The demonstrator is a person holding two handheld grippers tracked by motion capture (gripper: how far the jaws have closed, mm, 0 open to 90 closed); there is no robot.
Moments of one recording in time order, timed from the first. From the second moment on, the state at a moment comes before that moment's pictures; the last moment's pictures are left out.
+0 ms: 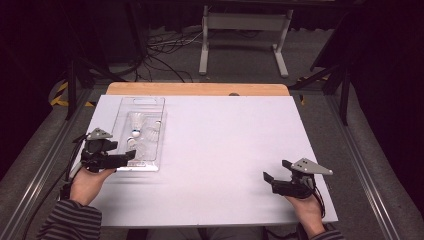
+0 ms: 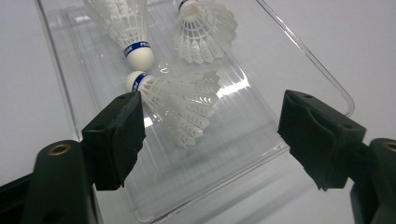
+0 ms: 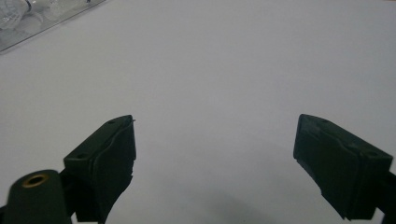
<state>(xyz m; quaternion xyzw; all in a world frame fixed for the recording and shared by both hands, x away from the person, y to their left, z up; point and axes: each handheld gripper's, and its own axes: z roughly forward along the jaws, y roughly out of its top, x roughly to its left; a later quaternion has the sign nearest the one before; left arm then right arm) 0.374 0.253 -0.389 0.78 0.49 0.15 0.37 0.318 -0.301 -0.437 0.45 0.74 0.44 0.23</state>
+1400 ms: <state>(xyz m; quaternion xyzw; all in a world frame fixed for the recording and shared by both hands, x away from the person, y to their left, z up) 0.347 0.268 -0.401 0.75 0.50 0.16 0.40 0.318 -0.301 -0.437 0.45 0.75 0.44 0.23</state>
